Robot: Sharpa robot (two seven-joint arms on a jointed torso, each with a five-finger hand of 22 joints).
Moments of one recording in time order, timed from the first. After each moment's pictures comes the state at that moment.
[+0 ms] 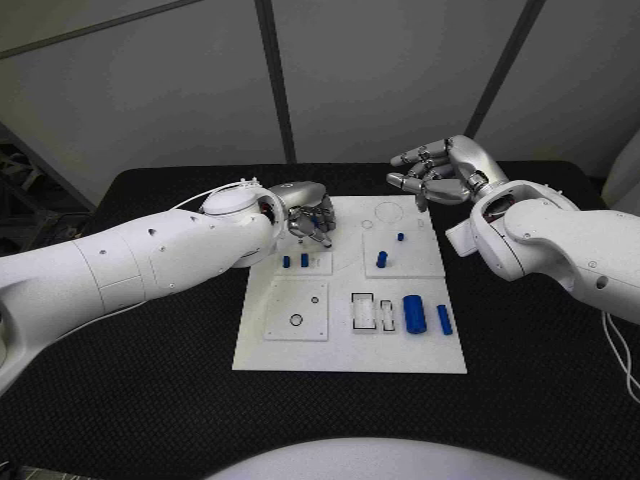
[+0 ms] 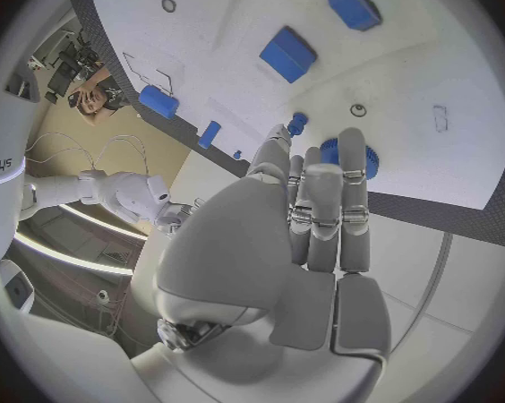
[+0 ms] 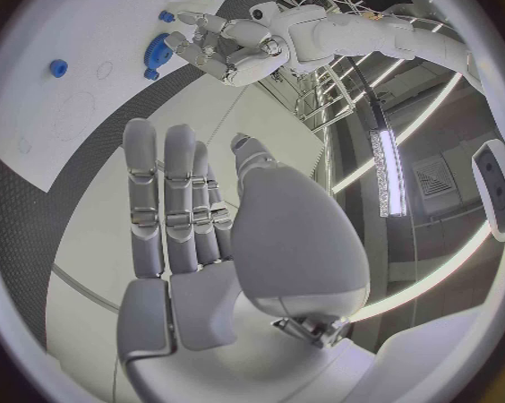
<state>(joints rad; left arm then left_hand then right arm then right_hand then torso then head) 1.21 -0.54 -0.03 1.18 -1.40 -0.15 -0.03 1.63 -0.02 -0.16 0.11 0.25 1.06 0.14 0.06 0.26 1.21 0.08 0.06 0.07 1.39 0.00 1.04 0.82 0.19 1.07 0.10 0.77 0.70 1.21 -0.81 0.03 1.52 -0.80 -0.55 0.06 1.41 -0.14 0.06 0.29 0.37 0.94 0.13 0.07 0.07 1.13 0.05 0.56 0.60 1.40 -0.03 0.60 0.63 0.16 1.26 0.08 0.72 0.75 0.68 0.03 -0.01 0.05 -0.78</state>
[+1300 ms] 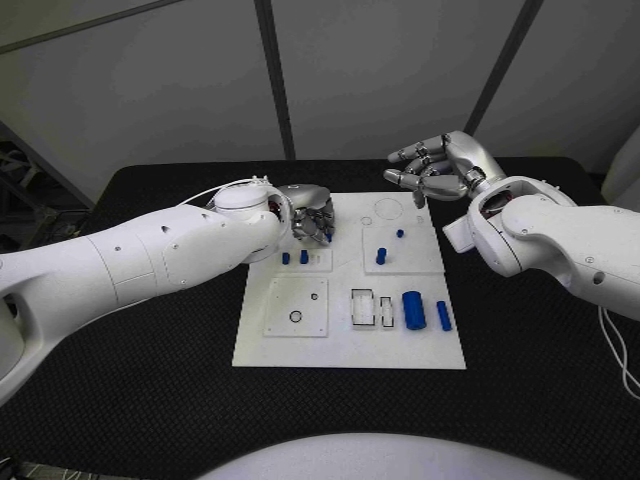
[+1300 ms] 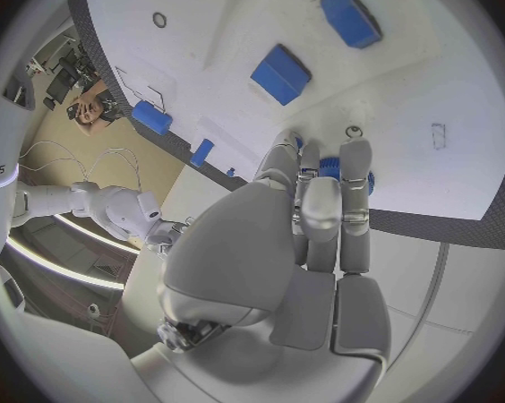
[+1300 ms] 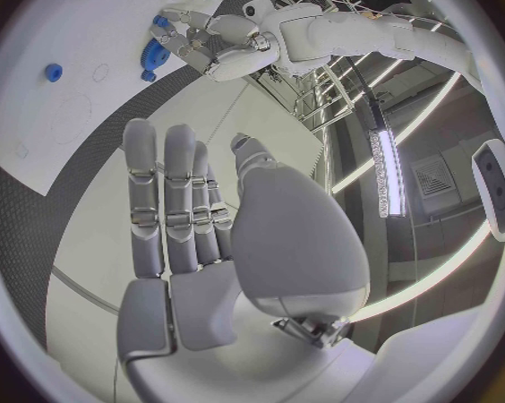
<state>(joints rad) 1.21 -0.50 -0.03 1.14 -1.45 -0.07 -0.07 1.67 0.04 -0.13 0.08 0.19 1.10 0.13 0.06 0.21 1.24 0.07 0.07 0.06 1.44 -0.01 1.22 0.98 0.19 1.12 0.10 0.94 0.88 1.21 -0.80 0.03 1.52 -0.80 -0.55 0.06 1.41 -0.14 0.06 0.29 0.37 0.94 0.13 0.07 0.07 1.13 0.05 0.56 0.60 1.40 -0.03 0.59 0.63 0.16 1.26 0.08 0.72 0.75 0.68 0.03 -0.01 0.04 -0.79</state>
